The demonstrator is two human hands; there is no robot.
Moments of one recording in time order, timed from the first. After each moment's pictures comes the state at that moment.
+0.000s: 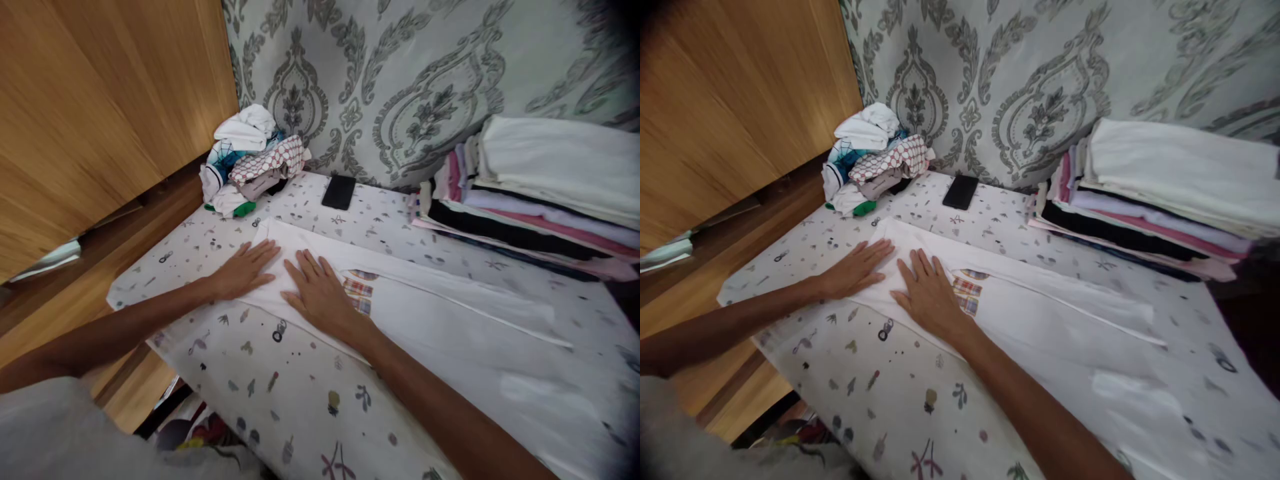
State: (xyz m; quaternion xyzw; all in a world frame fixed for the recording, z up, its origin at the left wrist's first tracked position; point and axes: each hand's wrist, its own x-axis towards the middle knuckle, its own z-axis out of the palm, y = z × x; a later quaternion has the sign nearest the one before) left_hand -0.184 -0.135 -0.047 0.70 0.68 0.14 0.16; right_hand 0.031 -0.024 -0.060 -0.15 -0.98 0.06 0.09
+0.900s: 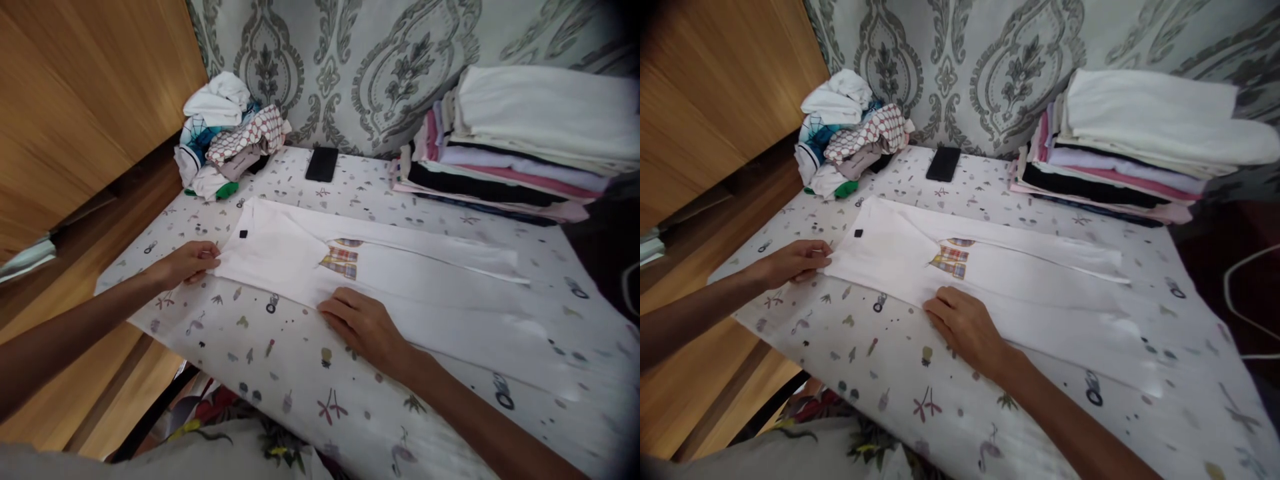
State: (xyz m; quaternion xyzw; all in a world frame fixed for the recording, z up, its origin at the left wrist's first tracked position) left_hand -0.198 -0.188 -0.001 0.34 0.77 0.28 0.45; right_hand 0.143 -0.058 -0.056 -0.10 -0.95 0.18 0.23
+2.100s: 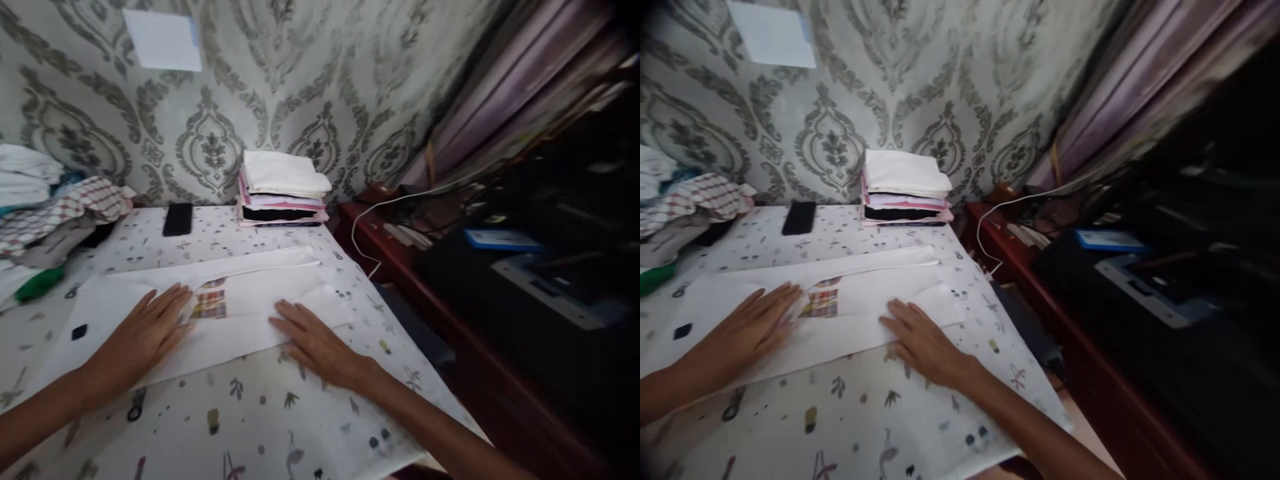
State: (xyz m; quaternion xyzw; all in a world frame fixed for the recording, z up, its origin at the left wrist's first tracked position) left_hand -0.093 -0.082 -0.046 0.83 0.55 0.09 -0.01; right_hand 0.281 -0.061 -0.041 -0.31 -0.94 0.11 0.13
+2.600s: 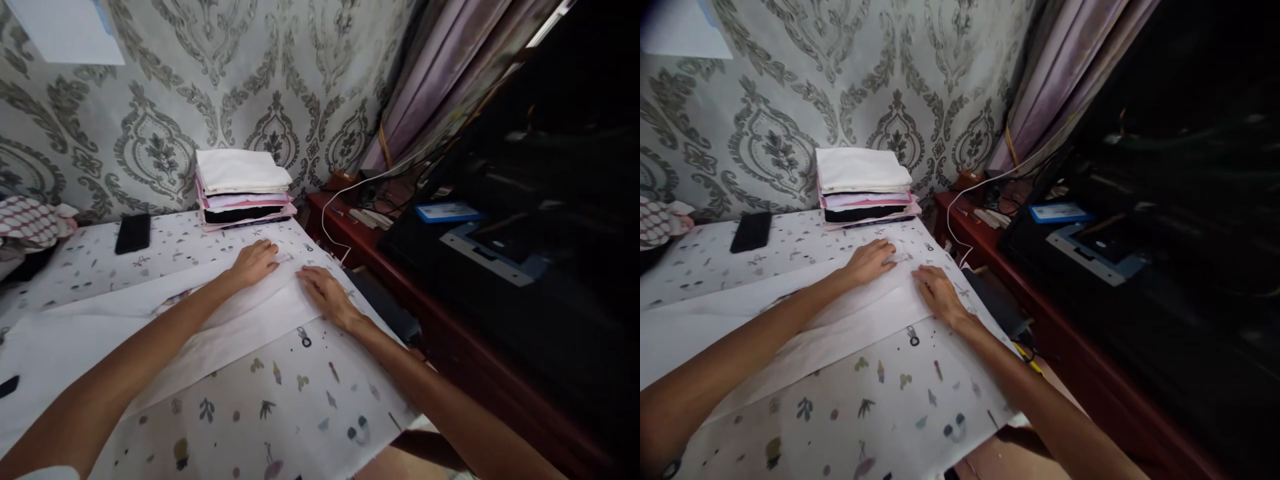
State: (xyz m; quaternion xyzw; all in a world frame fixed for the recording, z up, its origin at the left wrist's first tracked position) left_hand 0.144 0.099 -0.030 0.90 0.42 0.10 0.03; right_hand 0.360 0.003 -0.055 -0.53 -0.80 0.10 0.27
